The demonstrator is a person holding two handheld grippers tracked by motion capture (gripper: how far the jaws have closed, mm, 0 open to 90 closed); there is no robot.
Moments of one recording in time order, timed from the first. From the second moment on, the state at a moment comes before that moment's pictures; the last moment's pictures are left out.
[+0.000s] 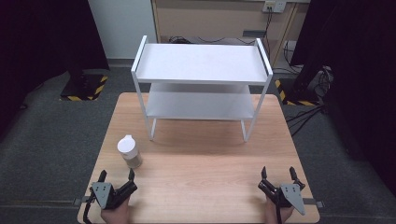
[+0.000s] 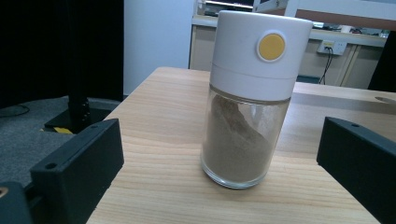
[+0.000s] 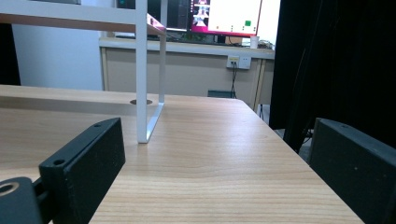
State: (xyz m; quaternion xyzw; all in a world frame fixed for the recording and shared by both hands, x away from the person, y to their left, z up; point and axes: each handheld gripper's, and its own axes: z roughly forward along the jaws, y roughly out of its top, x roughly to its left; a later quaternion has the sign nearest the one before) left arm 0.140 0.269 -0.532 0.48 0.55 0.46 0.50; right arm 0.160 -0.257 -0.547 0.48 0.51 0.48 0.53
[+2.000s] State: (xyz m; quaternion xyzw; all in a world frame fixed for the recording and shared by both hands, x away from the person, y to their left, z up) left arm 0.158 0.252 -0.495 0.49 0.56 0.46 0.49; right arm 0.162 -0.260 -0.547 0.48 0.51 0.48 0.53
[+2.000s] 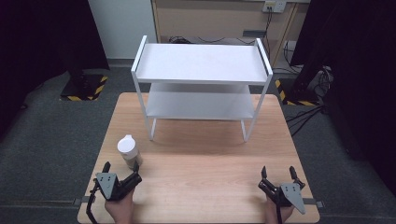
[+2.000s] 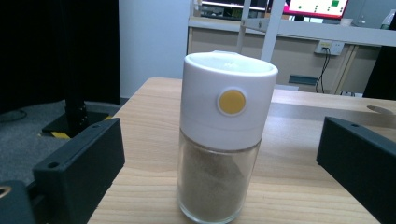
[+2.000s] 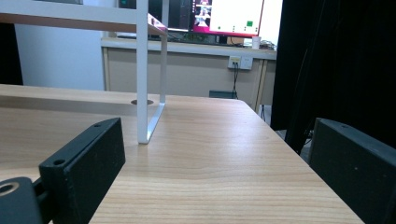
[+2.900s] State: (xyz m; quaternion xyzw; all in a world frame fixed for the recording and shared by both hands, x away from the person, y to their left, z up) left arm 0.204 0.240 -0.480 0.51 0.56 0.46 0.46; right arm 0.162 -0.261 -0.547 0.48 0.51 0.48 0.53
